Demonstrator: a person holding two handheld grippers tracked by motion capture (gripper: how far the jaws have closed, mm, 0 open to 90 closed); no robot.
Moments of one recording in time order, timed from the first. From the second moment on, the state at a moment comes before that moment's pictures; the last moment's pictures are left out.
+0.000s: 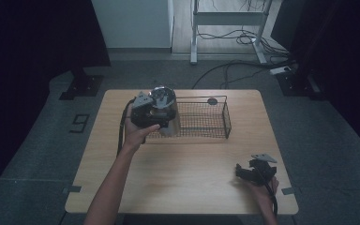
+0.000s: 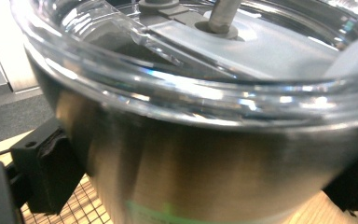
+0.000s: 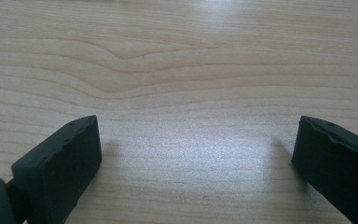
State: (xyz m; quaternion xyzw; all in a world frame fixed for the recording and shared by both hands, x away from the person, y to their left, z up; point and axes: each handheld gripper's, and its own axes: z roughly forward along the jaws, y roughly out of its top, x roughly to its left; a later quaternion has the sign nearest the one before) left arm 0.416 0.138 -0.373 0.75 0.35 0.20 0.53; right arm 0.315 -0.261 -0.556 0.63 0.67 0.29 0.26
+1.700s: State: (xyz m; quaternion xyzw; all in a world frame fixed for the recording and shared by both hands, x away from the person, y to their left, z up) left arm 0.462 0.139 -0.371 0.74 0.37 0.22 0.51; right arm 0.315 -0.262 -0.556 0.63 0.67 0.29 0.26
